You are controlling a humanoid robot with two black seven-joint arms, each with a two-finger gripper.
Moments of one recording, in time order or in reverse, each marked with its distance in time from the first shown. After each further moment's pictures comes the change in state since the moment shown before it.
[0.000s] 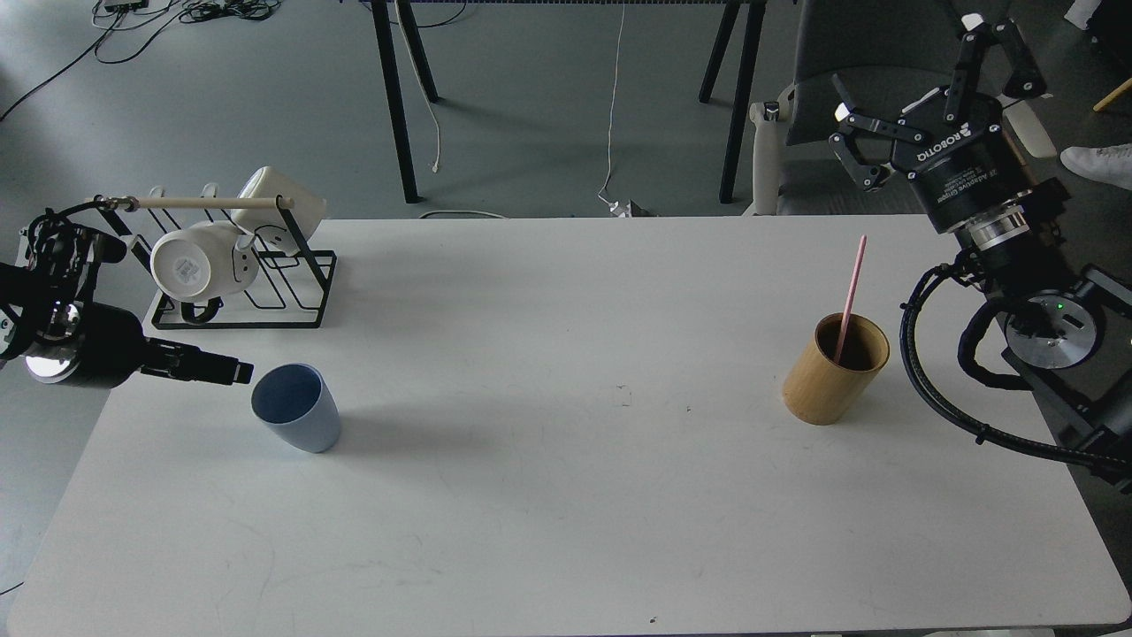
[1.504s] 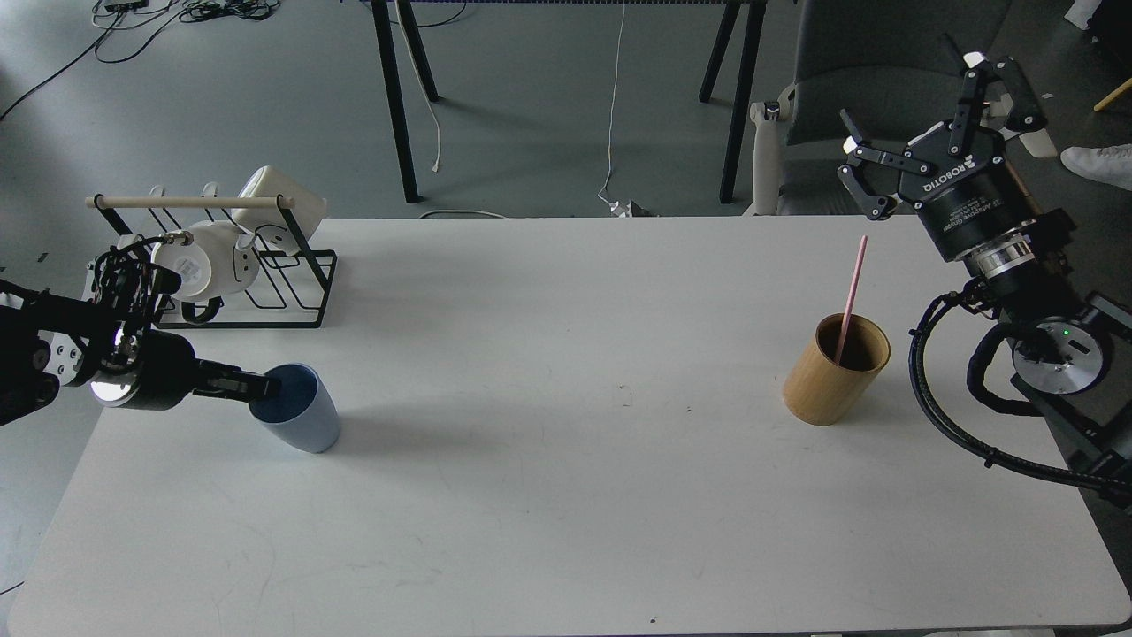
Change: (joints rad) left arm 0.094 -0.074 -0.032 0.027 -0.017 0.083 0.000; right arm -0.056 -0.017 0.000 -0.005 -0.001 0.000 0.000
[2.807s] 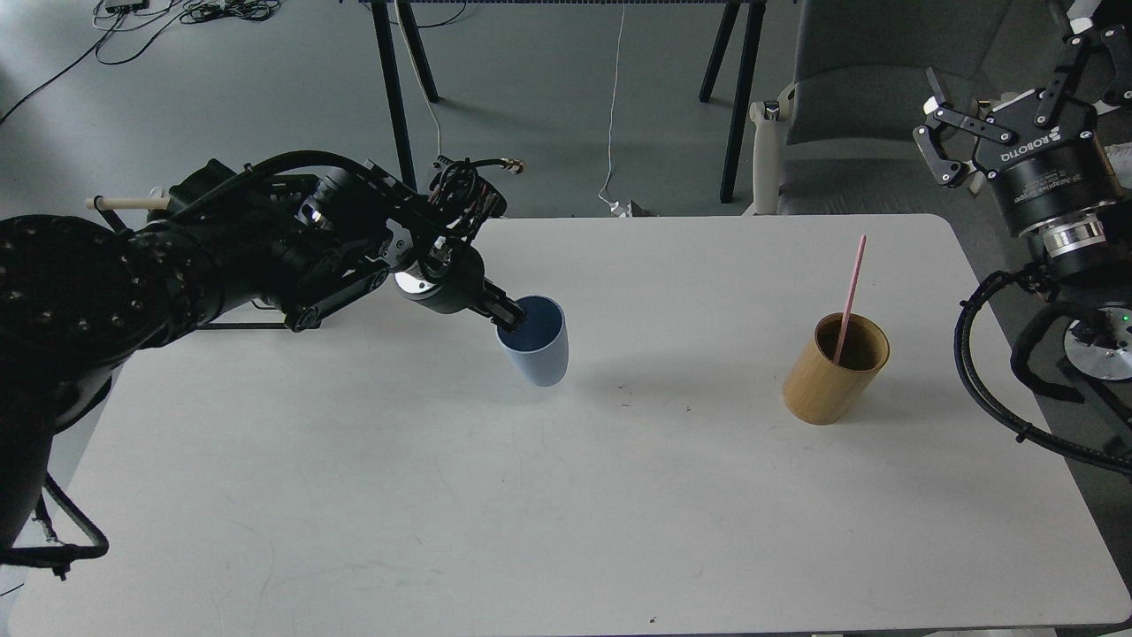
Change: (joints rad) left arm -0.248 -0.743 0.168 0.375 -0.072 -0.131 0.000; right arm -0.036 -0.014 0.153 -0.045 0.003 0.000 0.000
